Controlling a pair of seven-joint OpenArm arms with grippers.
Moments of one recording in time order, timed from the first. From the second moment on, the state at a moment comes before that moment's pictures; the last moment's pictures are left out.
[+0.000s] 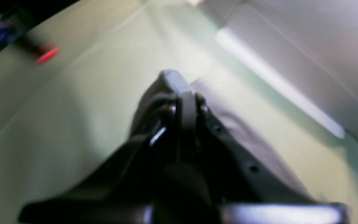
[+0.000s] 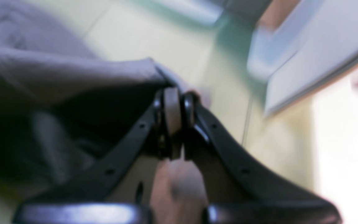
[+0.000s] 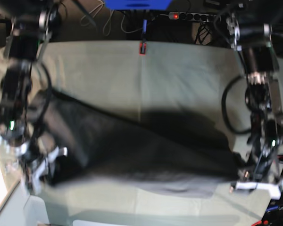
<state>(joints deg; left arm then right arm) -20.3 -11.3 -10.2 84.6 -28.4 11.8 32.5 15.9 10.5 14.8 87.7 -1.4 31.8 -29.6</state>
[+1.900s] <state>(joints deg) 10.7 -11.9 -18.1 91.2 -28.9 11.6 24.8 -32.7 1.5 25.2 106.3 -1.3 33.7 2.6</state>
